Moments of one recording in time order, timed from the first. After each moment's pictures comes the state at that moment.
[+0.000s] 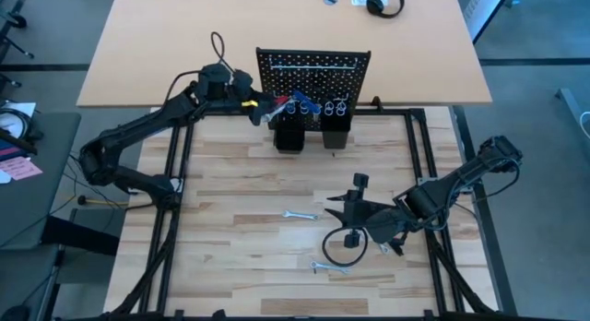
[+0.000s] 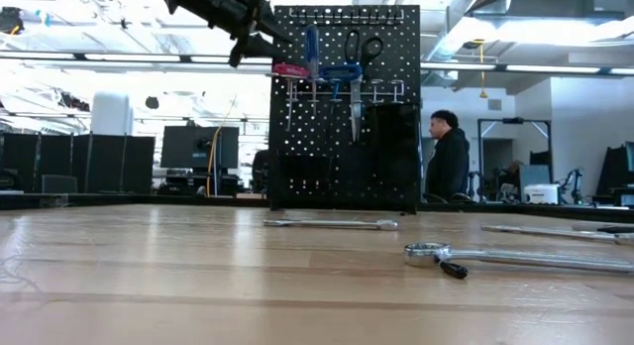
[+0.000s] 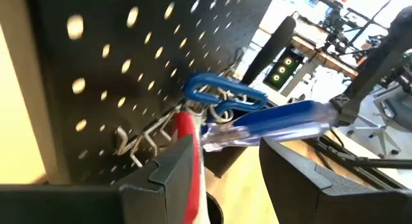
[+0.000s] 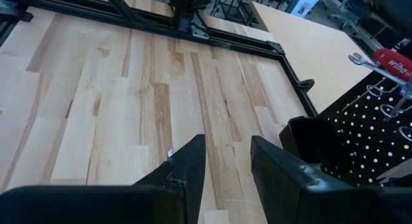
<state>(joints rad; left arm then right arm) 0.66 1.31 1.20 -0.18 0.29 -0.24 0.52 1.38 1.19 -0.46 0.76 0.12</state>
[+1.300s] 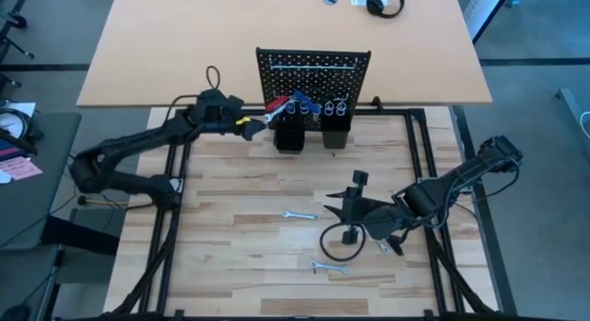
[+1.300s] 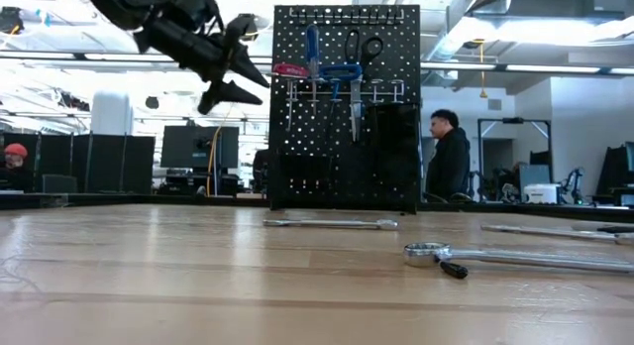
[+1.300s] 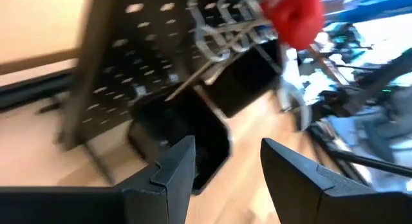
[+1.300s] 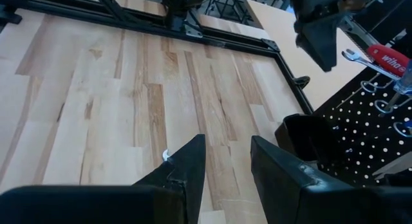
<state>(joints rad) 0.69 1.22 0.81 0.02 0.36 -0.51 0.50 1.38 1.19 -0.46 0.76 0.12</state>
